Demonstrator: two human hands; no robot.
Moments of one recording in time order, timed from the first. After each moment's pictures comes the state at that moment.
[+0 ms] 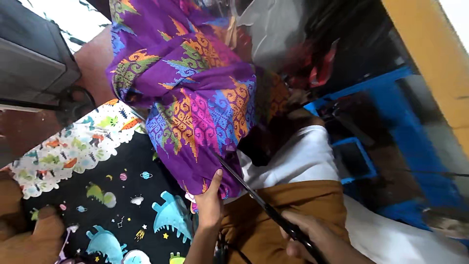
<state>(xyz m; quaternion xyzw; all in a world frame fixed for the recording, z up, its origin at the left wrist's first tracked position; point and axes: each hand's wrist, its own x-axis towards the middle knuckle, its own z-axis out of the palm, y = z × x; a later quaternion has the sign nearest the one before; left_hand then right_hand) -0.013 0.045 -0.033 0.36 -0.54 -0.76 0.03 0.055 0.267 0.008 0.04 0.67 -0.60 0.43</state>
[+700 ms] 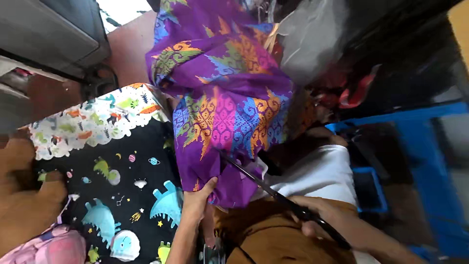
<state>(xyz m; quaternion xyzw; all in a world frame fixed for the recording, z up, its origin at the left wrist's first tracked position) 0.000 -0.025 -0.020 0.33 -0.61 -0.72 -0.02 -0.019 0.278 -0.015 -0.04 0.64 -0.57 0.52</state>
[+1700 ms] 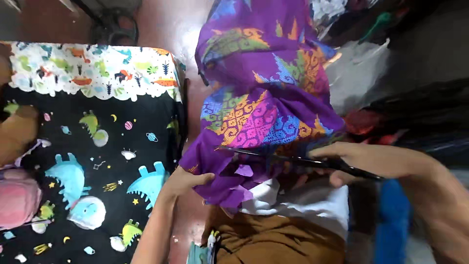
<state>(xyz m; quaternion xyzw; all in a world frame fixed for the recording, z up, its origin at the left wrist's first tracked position) -0.003 -0.122 -0.042 0.23 -0.64 -0.72 -0.12 -0.234 0.224 0.003 -0.30 0.68 -0.28 0.61</state>
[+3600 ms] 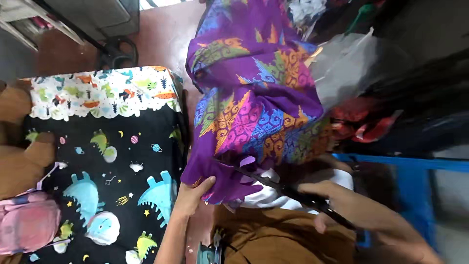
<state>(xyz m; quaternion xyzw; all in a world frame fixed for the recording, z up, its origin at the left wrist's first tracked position) 0.024 -0.080 -0.030 0.25 -0.58 -0.78 0.02 -0.095 0.254 -0.011 -0.21 0.71 -0.46 0.50</state>
